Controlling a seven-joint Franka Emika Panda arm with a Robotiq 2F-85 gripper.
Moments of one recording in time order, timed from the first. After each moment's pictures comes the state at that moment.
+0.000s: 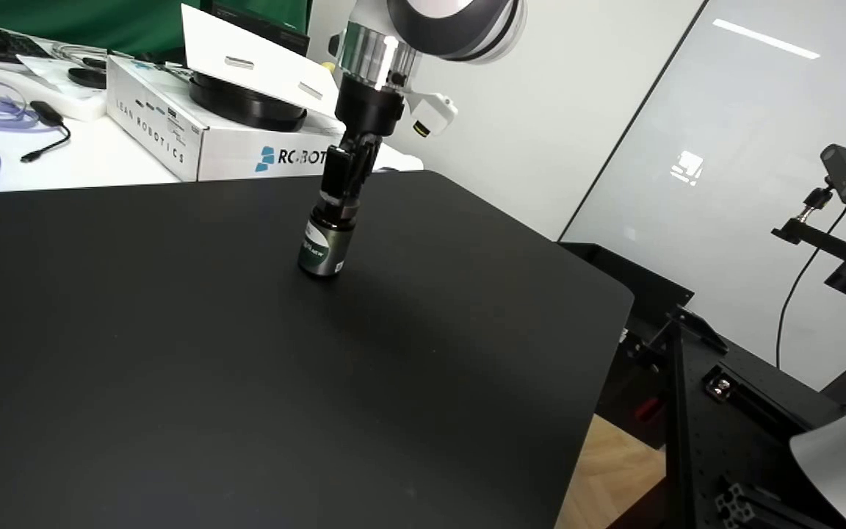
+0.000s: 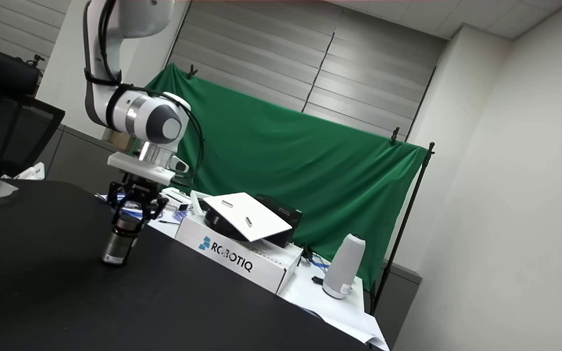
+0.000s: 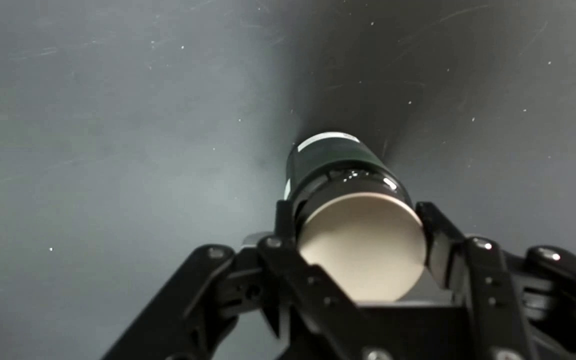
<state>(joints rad) 0.05 0.75 0.07 -1.71 -0.08 2.46 -0.22</state>
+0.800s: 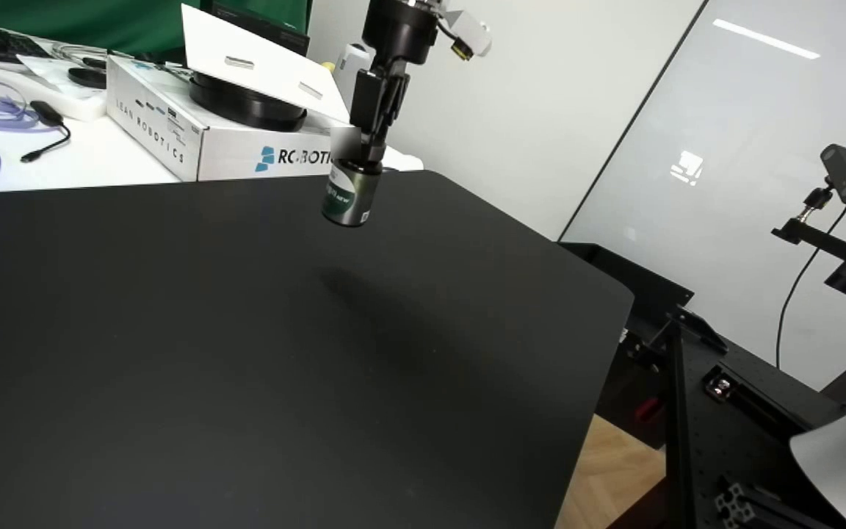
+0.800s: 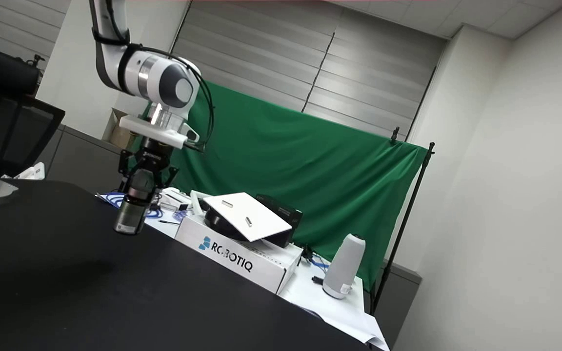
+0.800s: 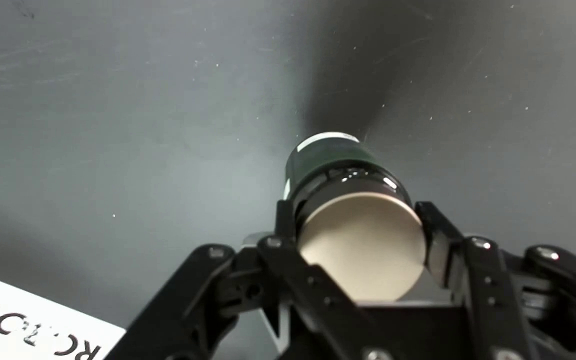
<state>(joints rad) 0.05 0.55 0.07 -1.78 -0.08 2.33 -0.22</state>
